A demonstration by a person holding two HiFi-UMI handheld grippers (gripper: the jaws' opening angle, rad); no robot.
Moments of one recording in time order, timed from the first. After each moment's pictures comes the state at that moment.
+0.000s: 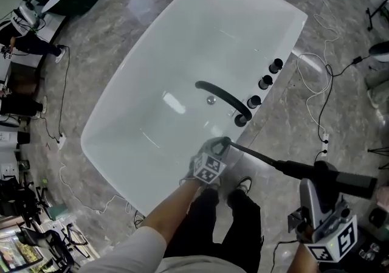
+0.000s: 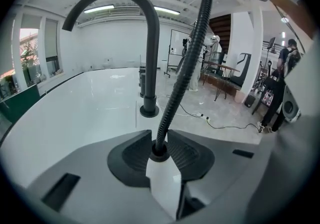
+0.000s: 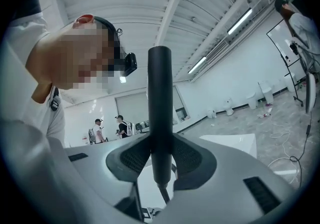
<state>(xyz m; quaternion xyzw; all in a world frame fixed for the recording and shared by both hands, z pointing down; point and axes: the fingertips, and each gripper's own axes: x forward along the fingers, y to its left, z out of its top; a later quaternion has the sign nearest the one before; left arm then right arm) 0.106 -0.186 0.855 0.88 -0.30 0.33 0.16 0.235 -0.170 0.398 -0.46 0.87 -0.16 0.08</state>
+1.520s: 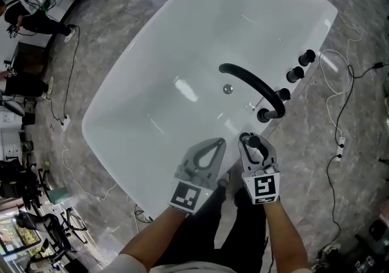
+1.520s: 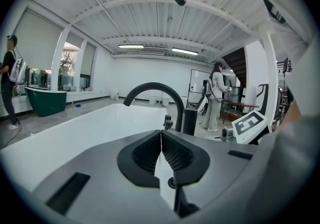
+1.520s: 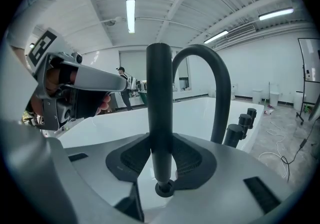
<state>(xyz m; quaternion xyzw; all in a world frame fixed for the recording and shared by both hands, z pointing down) 0.021 -0.202 0.653 0.88 -0.46 0.10 0.13 0.079 -0.202 0.741 -0.45 0.87 -0.13 -0.15</state>
